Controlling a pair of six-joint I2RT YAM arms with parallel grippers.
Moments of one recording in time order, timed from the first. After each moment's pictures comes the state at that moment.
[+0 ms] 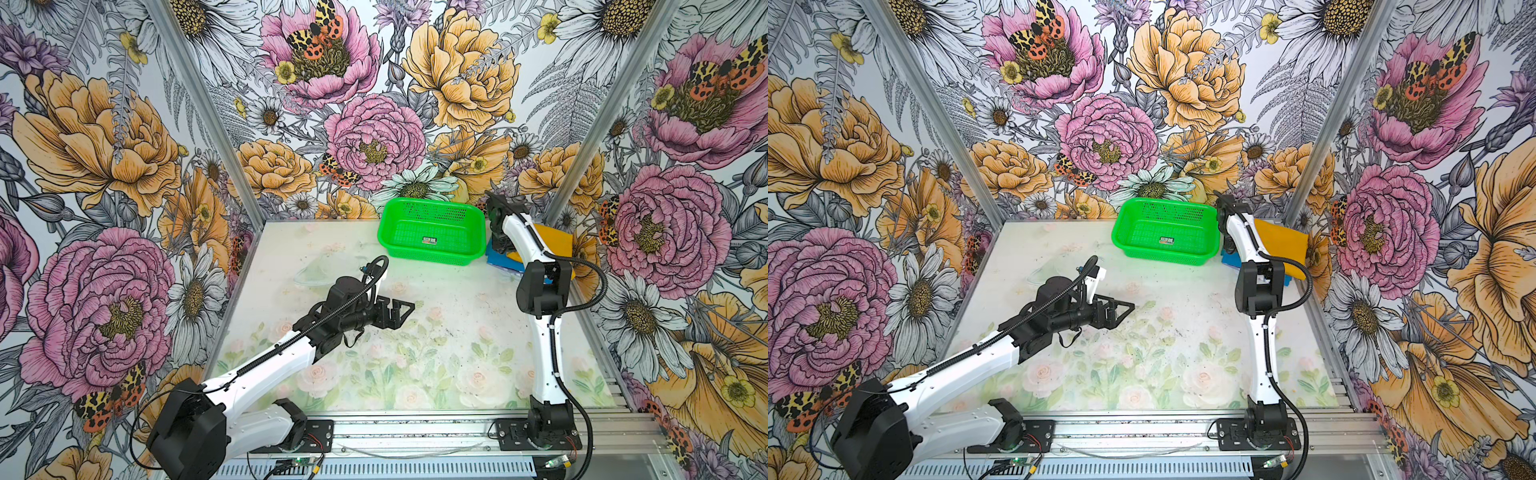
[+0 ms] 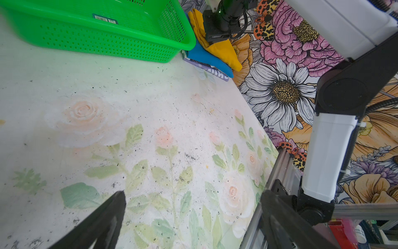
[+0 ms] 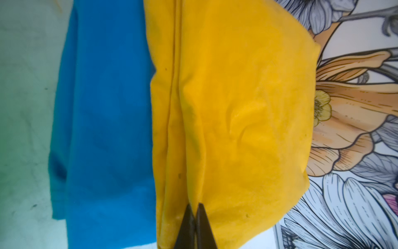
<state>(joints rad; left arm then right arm) -0.64 1.14 0.71 -0.01 0.33 -0.51 0.05 2.49 2.43 -1.26 0.55 0.19</state>
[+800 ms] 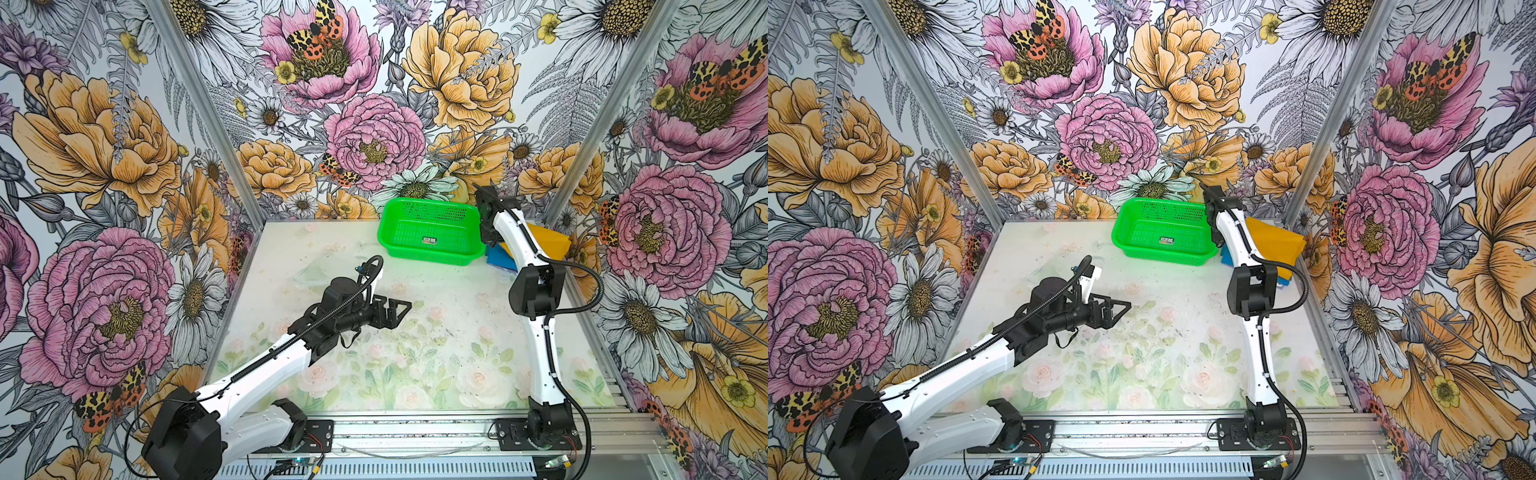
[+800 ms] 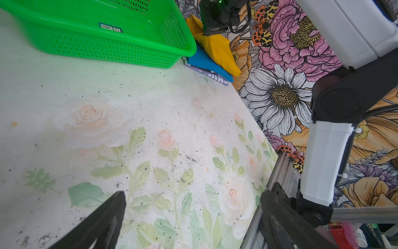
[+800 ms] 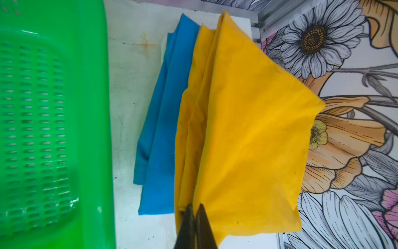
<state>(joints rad) -0.62 1.10 0.69 -0.01 0.33 -0.50 0.14 2.49 2.53 -1.29 0.52 0.14</state>
